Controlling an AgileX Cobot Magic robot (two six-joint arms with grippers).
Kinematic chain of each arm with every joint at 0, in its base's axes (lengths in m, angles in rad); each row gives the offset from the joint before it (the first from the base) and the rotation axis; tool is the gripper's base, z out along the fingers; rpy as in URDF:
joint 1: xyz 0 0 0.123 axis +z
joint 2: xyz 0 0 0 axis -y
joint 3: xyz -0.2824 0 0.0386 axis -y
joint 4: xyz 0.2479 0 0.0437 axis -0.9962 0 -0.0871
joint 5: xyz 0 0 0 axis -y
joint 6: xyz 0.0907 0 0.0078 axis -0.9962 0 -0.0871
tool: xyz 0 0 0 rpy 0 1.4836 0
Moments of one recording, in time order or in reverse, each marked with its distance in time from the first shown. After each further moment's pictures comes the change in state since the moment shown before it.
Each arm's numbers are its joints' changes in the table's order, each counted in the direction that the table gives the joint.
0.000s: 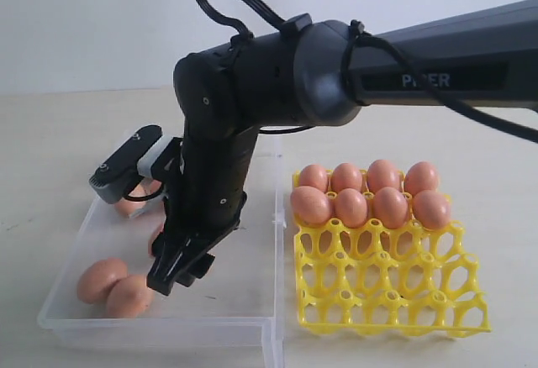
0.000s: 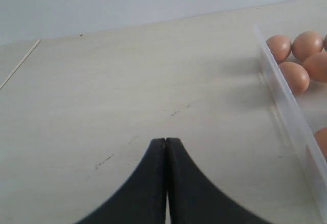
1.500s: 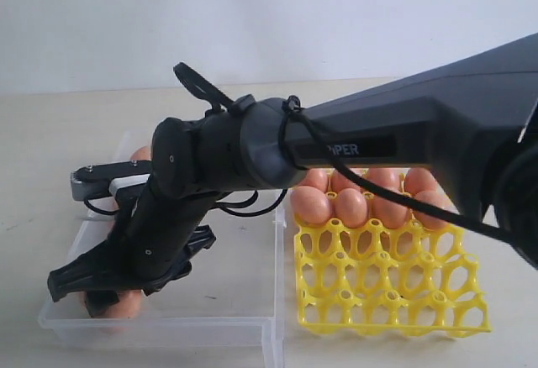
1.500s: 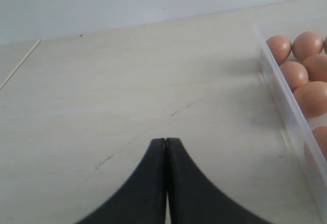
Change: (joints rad) left arm 0.000 0.000 0.000 0.000 0.000 0.000; right arm 0.055 -0.145 0.000 -0.389 0.269 -0.331
